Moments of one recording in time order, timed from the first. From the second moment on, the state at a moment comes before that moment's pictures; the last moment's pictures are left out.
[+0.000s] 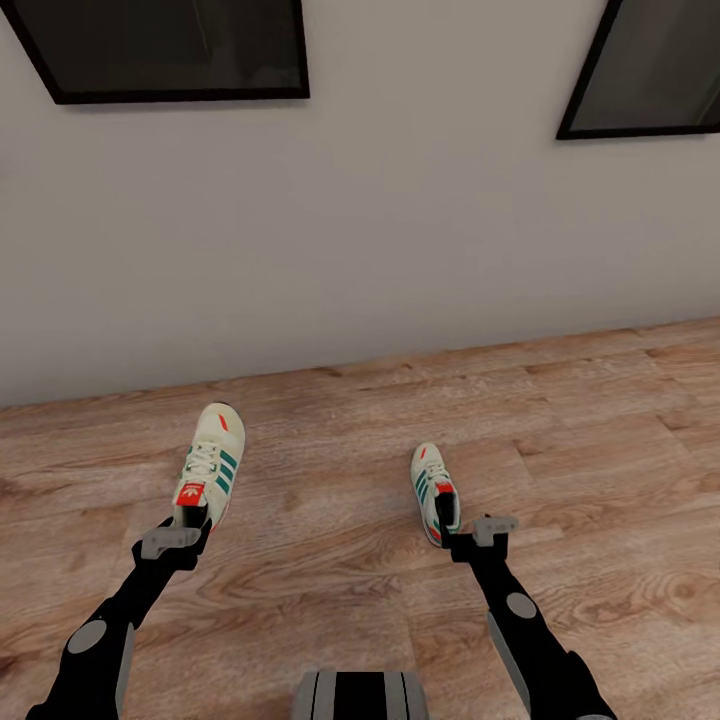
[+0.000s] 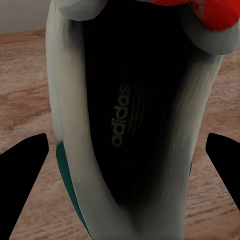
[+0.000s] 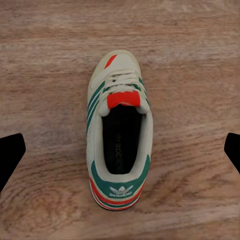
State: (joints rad) left arm -0.39 -0.05 0.66 -1.01 -0.33 -0.24 -0.55; right arm -0.42 0.03 -0.02 -0.84 0.10 -0.16 0.01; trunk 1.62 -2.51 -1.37
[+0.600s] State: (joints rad) left arm -0.39 -0.05 0.61 -1.12 -0.31 -0.22 -0.55; right arm -0.42 0.03 -0.02 -0.86 0.10 -0.16 0.01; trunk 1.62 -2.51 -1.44
